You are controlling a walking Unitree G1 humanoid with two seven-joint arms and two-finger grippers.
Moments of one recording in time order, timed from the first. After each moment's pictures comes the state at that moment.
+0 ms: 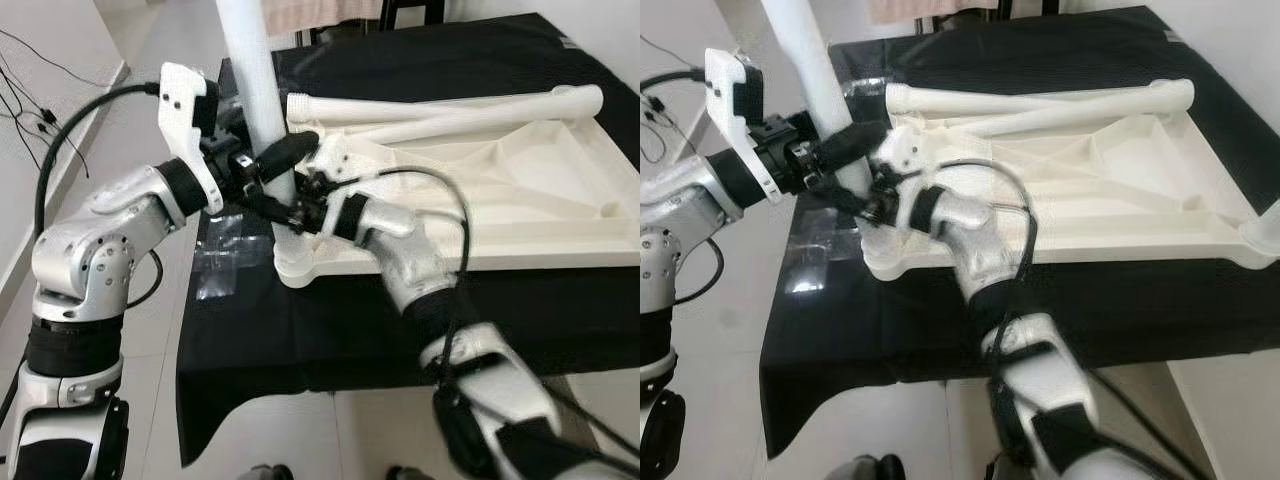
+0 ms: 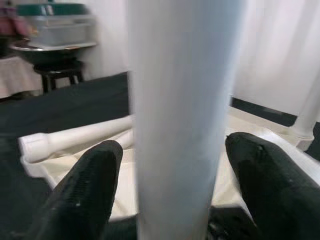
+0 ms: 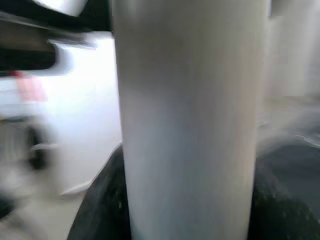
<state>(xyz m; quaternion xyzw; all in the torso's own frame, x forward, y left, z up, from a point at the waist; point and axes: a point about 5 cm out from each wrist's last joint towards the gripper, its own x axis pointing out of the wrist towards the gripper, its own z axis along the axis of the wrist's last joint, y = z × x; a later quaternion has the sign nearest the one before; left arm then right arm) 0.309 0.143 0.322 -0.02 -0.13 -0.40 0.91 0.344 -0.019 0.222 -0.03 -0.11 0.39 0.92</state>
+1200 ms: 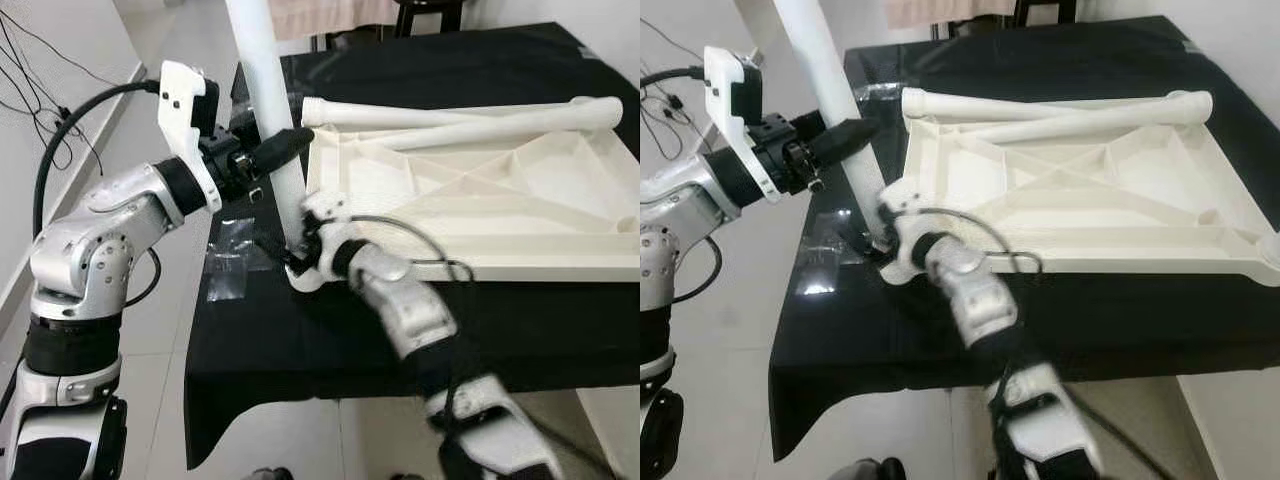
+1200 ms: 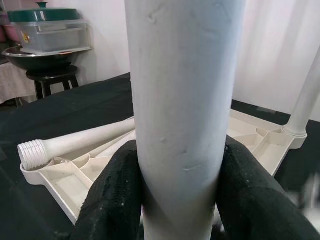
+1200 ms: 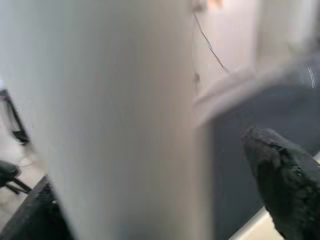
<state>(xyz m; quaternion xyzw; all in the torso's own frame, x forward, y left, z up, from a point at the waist) 0.306 0.140 0.324 -0.01 -0.14 -0.43 0.89 0.363 -0.051 0.227 -0.06 -0.07 0.46 0.89</state>
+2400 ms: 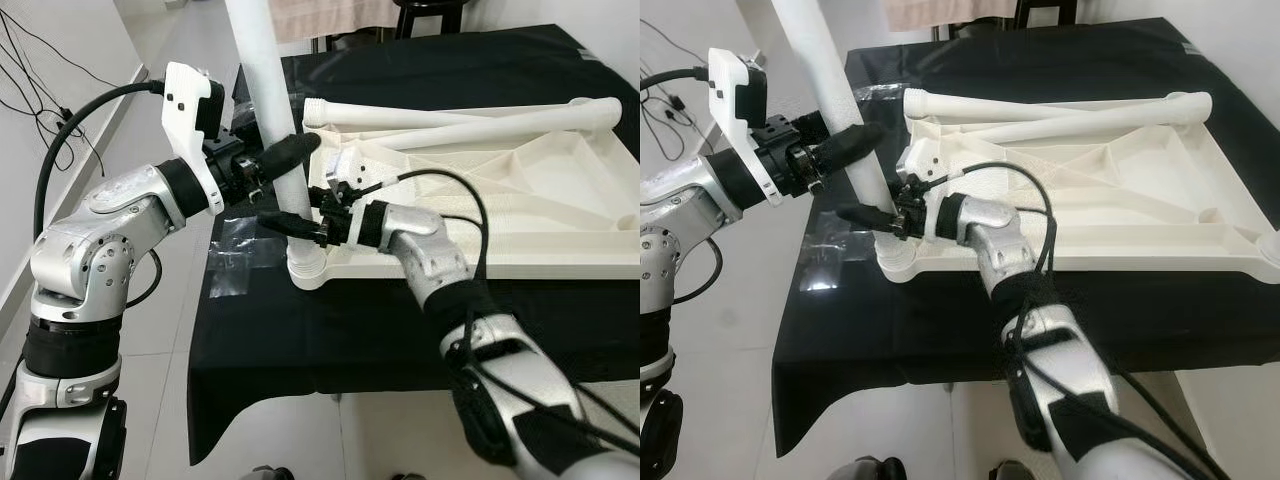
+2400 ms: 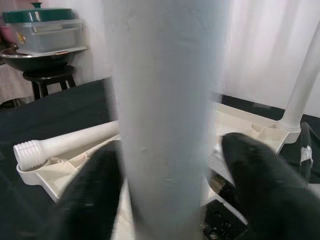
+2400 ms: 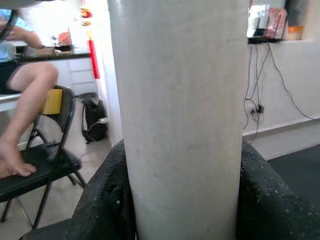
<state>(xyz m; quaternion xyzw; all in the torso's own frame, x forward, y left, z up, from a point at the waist) 0.305 0.138 0.324 0.00 -0.14 -0.43 0.89 0.367 -0.046 0.216 -0.05 -0.07 0.53 0.84</state>
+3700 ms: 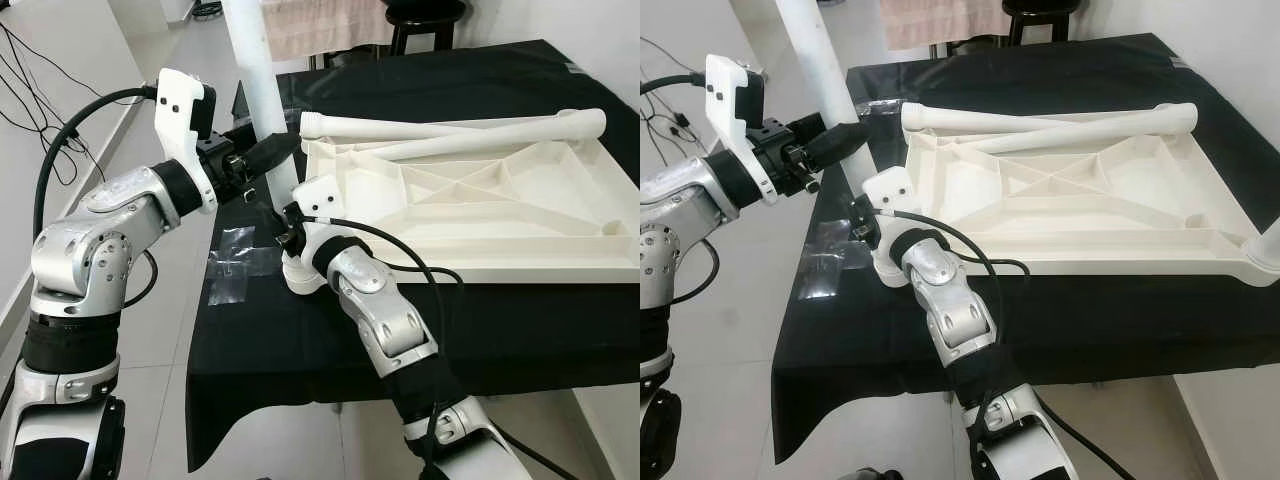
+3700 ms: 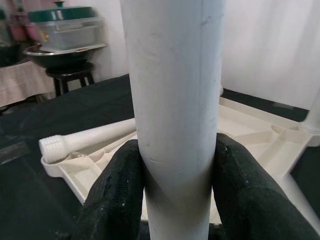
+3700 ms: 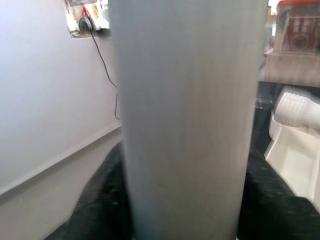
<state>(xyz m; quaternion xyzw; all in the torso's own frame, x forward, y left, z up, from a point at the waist) 0.314 0.144 0.319 0.00 -0.12 -0.41 0.91 0.338 -0.015 0.206 -0.05 -0.06 0.28 0.96</state>
